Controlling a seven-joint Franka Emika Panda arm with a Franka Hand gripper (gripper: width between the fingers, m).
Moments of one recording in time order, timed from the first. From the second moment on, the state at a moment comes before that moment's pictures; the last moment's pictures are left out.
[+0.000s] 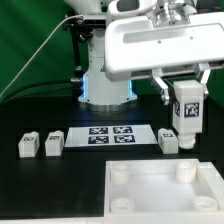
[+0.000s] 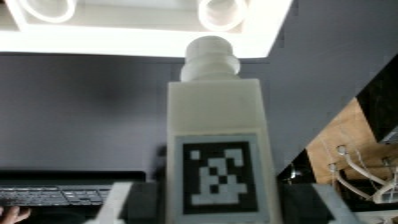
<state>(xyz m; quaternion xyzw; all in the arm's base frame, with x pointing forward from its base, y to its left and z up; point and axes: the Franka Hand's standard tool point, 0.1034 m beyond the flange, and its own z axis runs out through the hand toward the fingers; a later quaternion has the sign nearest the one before) 0.588 0.092 0.162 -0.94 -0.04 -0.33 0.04</state>
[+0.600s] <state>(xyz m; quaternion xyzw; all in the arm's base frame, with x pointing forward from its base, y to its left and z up) 0.625 0.107 0.111 -0.95 -0.04 -0.31 0.05</state>
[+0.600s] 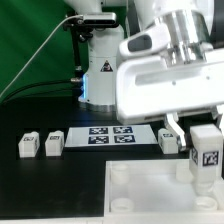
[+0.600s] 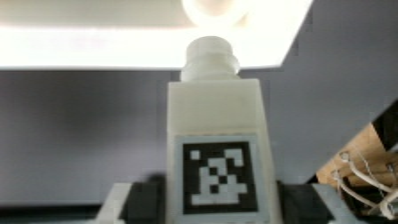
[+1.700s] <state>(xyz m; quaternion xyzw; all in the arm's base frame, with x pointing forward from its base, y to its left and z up) 0.612 0.114 0.079 -0.95 -0.03 -0.30 0.05</state>
